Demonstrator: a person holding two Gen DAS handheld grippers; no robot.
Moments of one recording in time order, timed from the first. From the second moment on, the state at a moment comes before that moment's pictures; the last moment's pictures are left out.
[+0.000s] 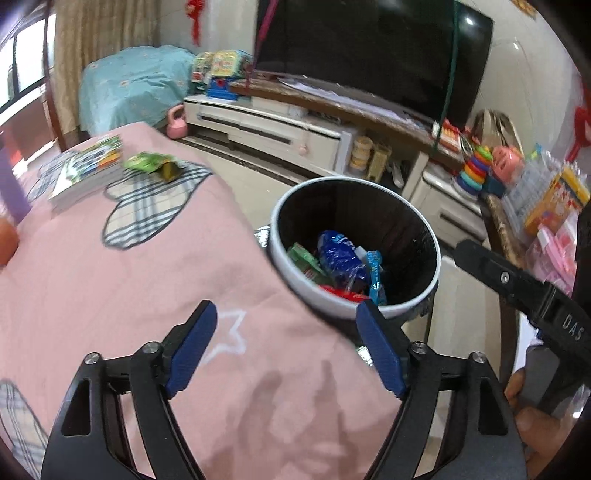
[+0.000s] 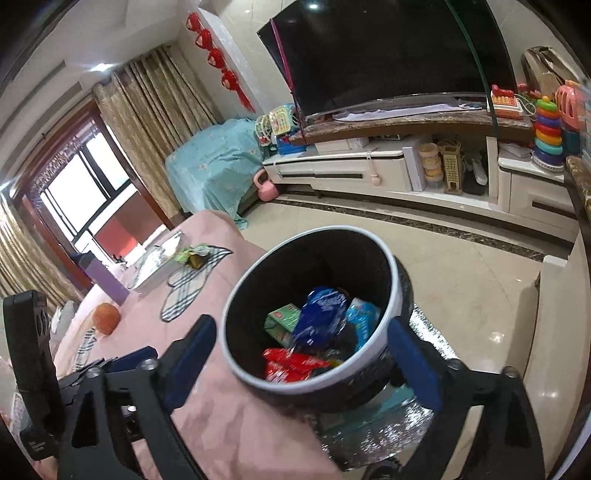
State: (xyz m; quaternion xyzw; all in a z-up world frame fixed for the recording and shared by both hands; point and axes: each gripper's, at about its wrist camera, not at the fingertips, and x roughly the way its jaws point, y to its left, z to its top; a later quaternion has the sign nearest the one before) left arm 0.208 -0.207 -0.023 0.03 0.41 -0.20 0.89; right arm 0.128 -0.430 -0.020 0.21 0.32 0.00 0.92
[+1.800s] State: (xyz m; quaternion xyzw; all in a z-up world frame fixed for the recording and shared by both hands) left arm 0.054 -0.087 -0.028 0.01 0.19 -0.06 0.98; right arm -0.022 -0.330 -0.013 0.08 0.14 -0.09 0.98
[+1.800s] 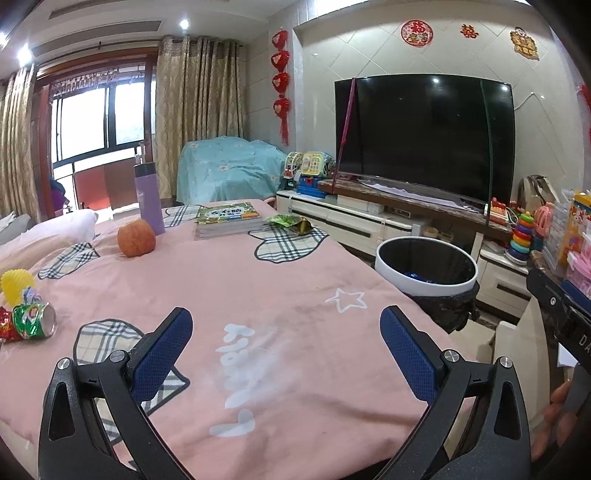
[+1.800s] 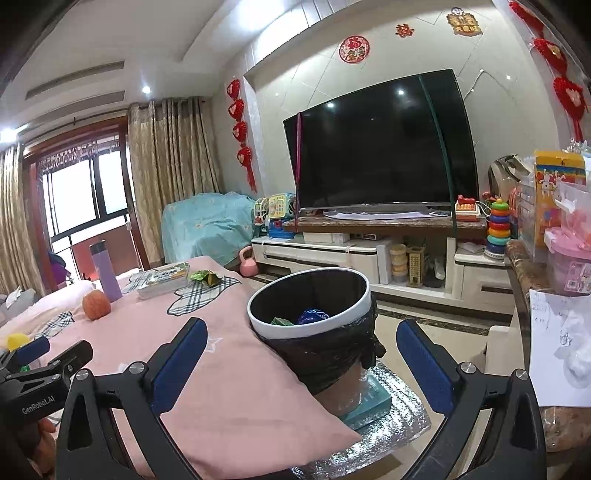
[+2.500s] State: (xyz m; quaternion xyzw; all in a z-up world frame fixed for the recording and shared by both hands) left arm 0.045 -0.085 -0.025 0.01 0.18 -0.06 0.98; right arm -0.028 -0.325 -0.010 0.07 0.13 -0.09 0.99
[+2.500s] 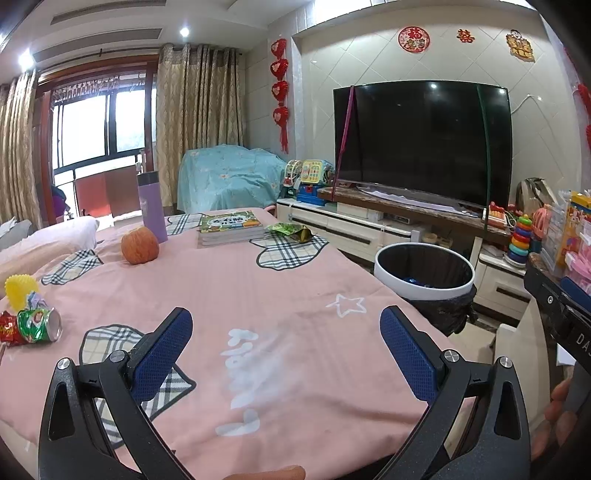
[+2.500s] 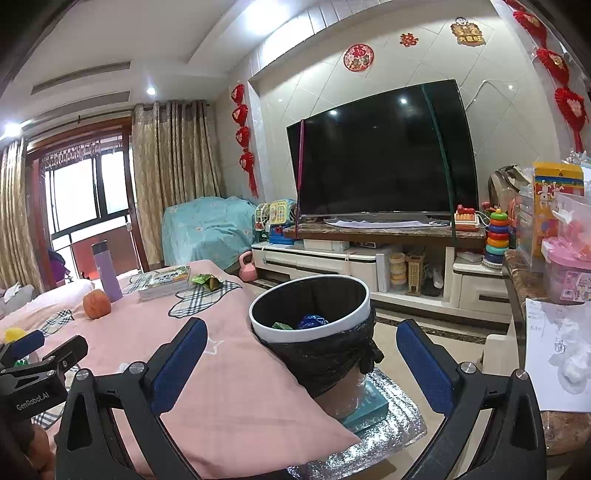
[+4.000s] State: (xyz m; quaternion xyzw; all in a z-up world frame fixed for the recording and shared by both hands) left arm 0.044 -0.083 -0.027 0.02 0.18 -0.06 0.98; right arm -0.029 -0.322 -0.009 0.08 0.13 -0.08 0.99
